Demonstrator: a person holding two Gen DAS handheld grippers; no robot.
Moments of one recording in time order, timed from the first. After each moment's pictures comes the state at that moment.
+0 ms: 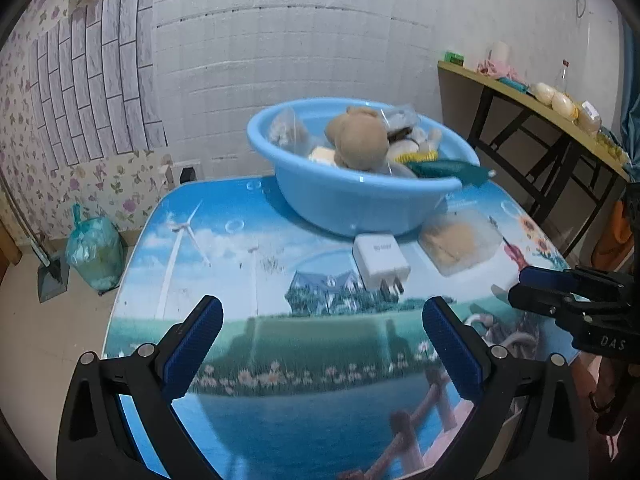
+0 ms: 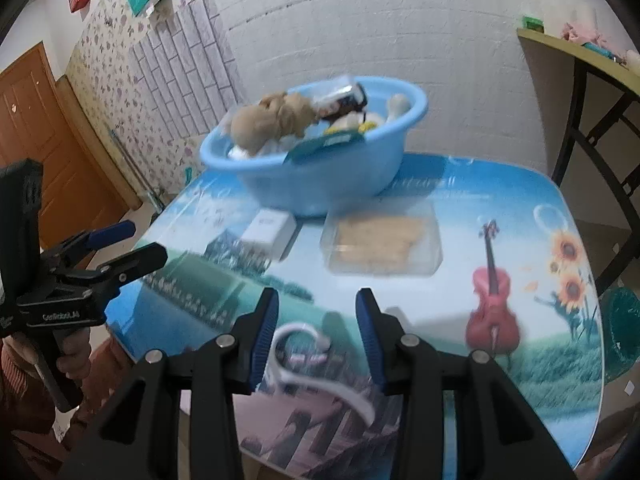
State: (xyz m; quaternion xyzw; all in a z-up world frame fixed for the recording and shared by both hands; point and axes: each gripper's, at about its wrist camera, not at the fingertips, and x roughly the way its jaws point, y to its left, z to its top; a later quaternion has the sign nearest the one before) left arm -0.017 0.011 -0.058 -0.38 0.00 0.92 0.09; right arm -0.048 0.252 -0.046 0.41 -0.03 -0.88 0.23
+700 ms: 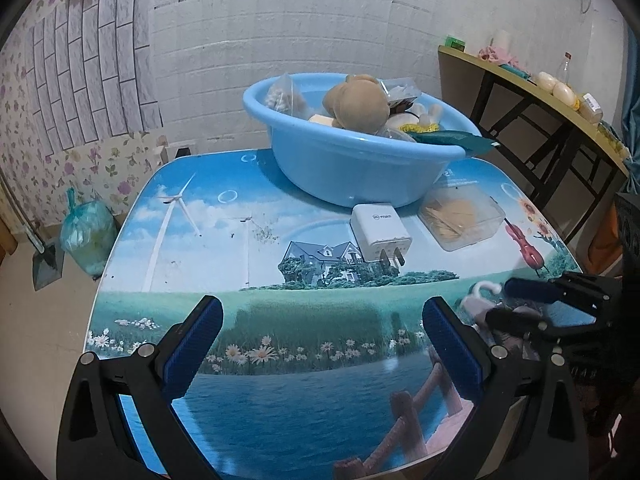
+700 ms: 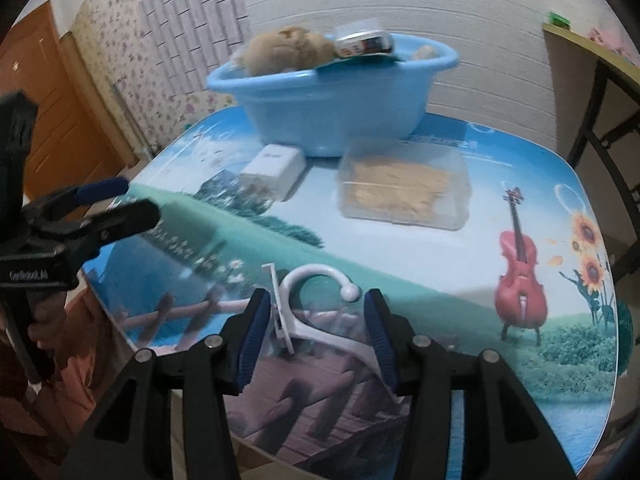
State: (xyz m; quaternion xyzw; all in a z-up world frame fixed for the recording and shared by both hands) left arm -0.018 0.012 -0.075 -0.41 -0.01 0.91 0.09; right arm -0.045 0.238 -0.078 0.45 0.02 -0.86 0.23
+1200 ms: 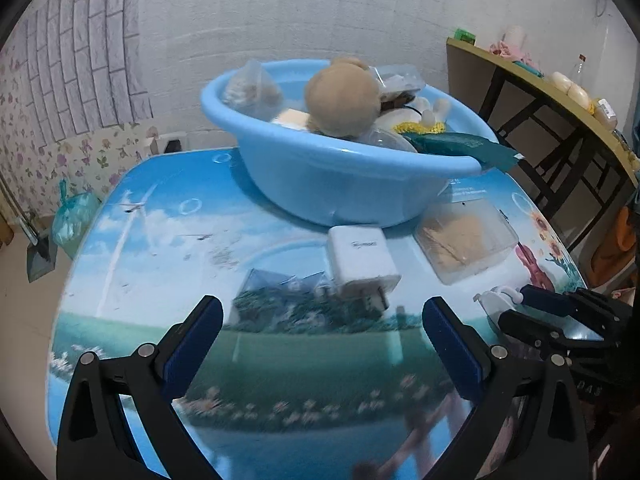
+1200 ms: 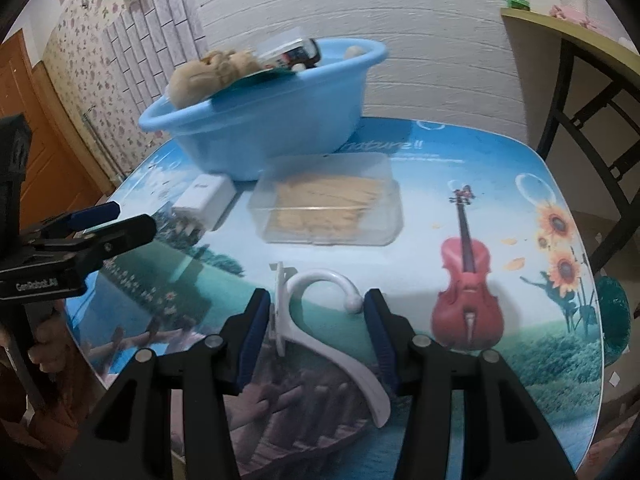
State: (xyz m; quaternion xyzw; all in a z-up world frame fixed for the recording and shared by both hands) left arm -0.065 0.048 -0.088 -0.43 -0.03 0.90 0.09; right arm -0.071 0.270 -0.083 0.44 0.00 -0.88 0.19
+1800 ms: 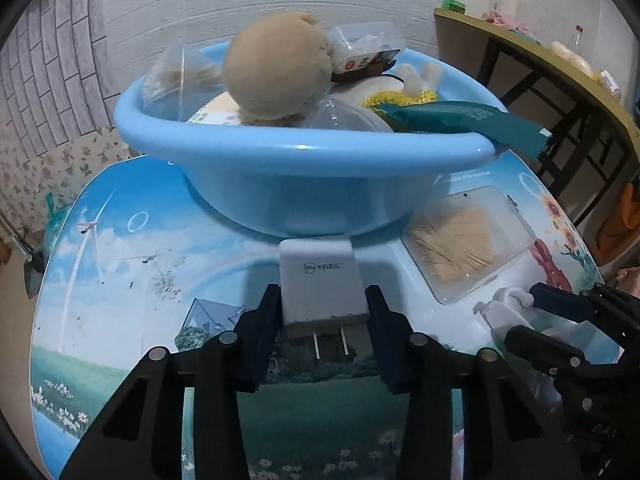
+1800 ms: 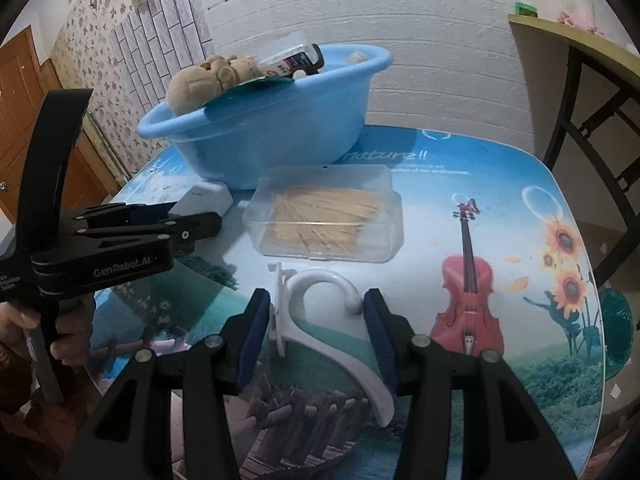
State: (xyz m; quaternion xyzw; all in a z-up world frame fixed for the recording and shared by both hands) left arm -0.095 0.082 -0.107 -0.45 0.01 0.89 0.09; right arm -0.076 0.271 -0.085 0.43 0.00 -0.88 0.20
